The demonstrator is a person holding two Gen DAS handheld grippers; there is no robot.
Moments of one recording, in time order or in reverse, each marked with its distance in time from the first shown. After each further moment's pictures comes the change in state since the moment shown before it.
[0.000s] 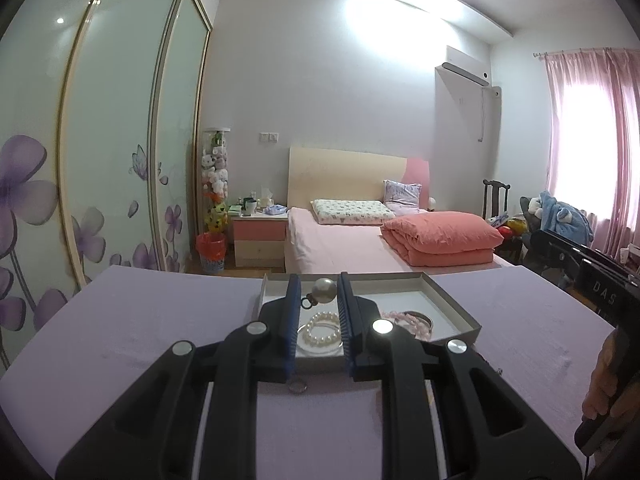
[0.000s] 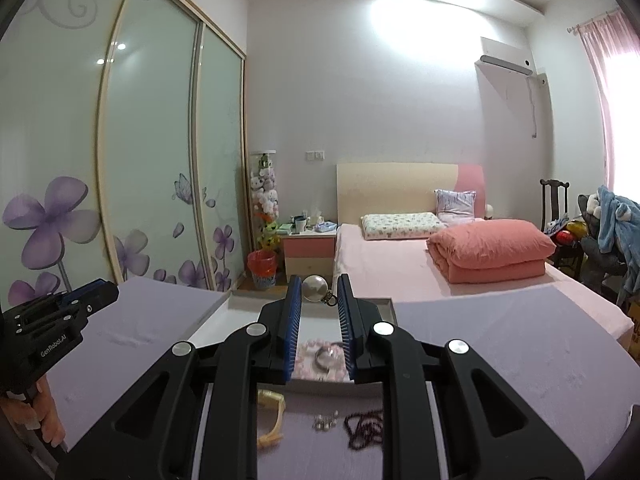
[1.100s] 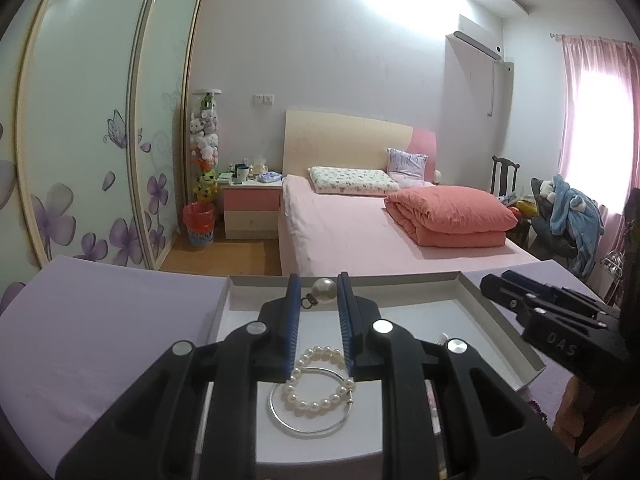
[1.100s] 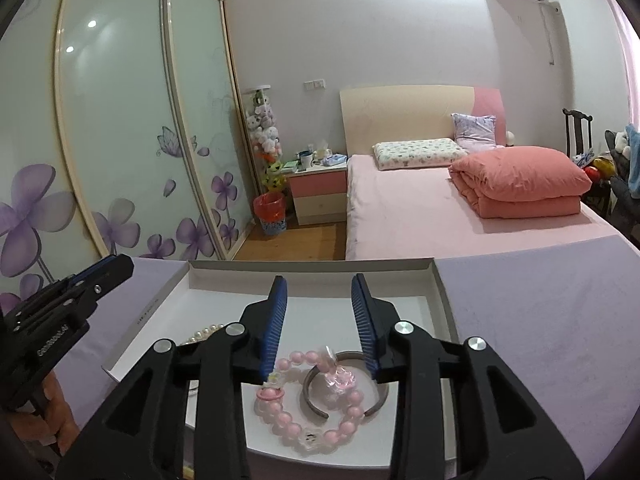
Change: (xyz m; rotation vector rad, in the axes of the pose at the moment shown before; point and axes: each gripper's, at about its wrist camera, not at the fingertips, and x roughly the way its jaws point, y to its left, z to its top) left arm 0.179 -0.003 0.000 -0.017 0.128 -0.012; right arm 0.155 -0.026 -0.032 0.100 0.255 0.052
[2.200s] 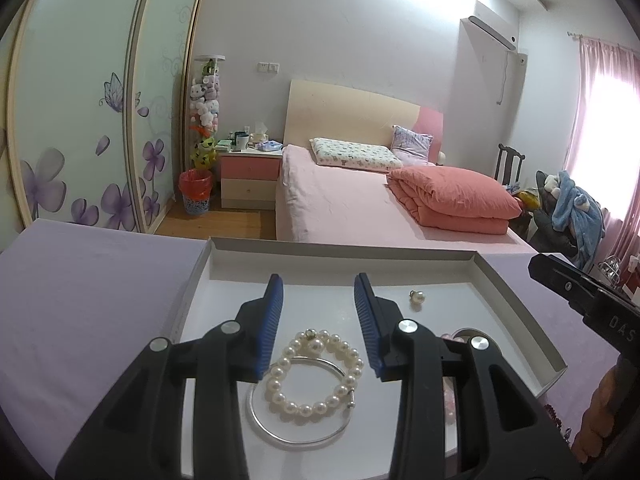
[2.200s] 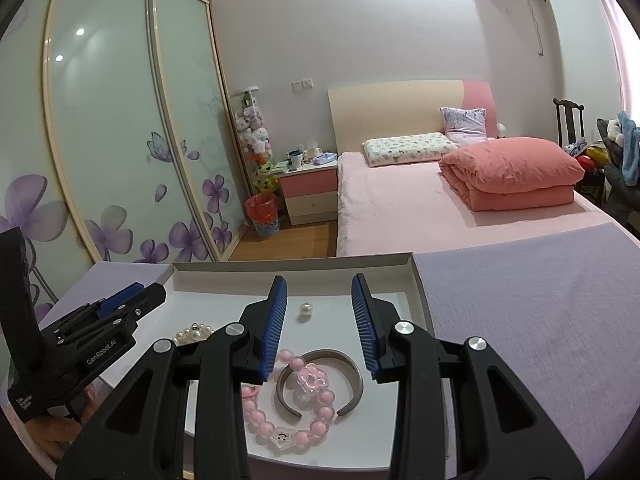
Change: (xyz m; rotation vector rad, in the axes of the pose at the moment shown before) left arm 0.045 0.012 -0.025 -0.063 0.094 -0.007; right arm 0.012 -0.019 0.004 0.039 0.002 -0.013
